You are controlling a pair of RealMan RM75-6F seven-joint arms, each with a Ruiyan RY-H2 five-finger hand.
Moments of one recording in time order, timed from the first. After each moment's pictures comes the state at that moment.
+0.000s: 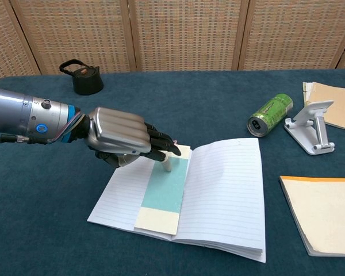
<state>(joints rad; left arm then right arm) -1.20 -1.60 0.27 -0.98 1.89 0.85 -0.20 0.07 -1.34 0.18 -1.17 -1.38 1.51 0.14</state>
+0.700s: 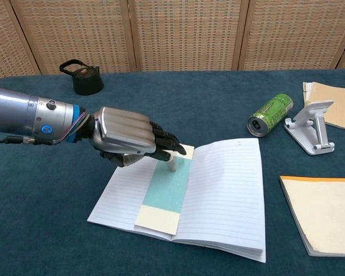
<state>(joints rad) -1.20 -1.62 0.26 -0.96 1.90 0.86 -0.18 0.07 -1.34 0.18 -1.17 -1.38 1.51 0.14</state>
